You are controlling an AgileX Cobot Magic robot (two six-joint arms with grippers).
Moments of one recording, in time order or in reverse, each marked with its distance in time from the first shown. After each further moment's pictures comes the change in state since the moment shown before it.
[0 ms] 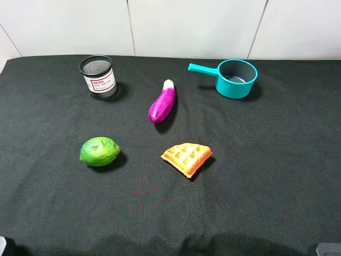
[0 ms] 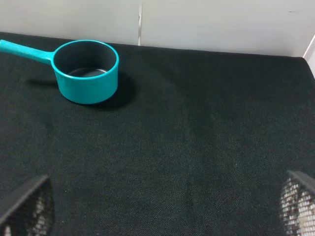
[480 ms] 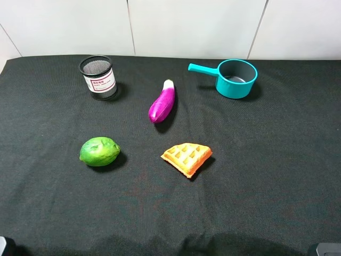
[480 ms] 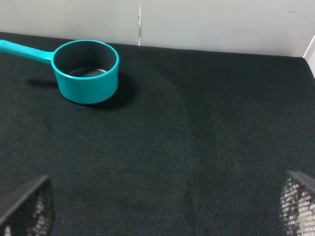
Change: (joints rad) left arm 0.000 0.000 0.000 0.000 0.000 0.000; right arm 0.000 0.000 0.000 0.000 0.000 0.000
